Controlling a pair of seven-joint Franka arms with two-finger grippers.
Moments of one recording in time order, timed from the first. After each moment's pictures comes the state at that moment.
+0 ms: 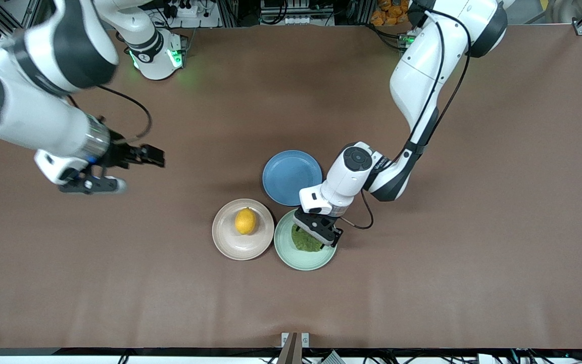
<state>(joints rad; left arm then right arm) -0.49 0.92 -0.15 -1.44 0.16 2.85 -0.06 0.26 0.23 -0.01 -1.57 0.18 1.69 0.26</state>
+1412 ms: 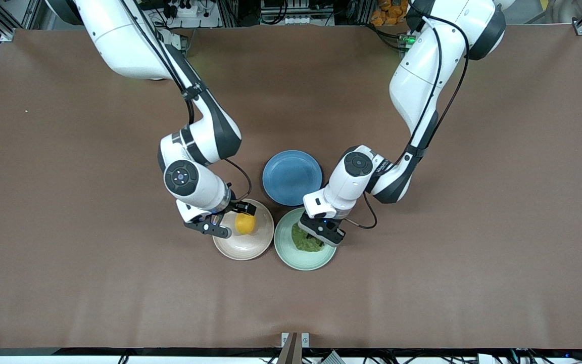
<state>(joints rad) -0.50 0.94 -0.12 -1.45 0.16 2.82 -0.15 0.49 0.67 -0.02 -1.49 0.18 2.15 0.68</state>
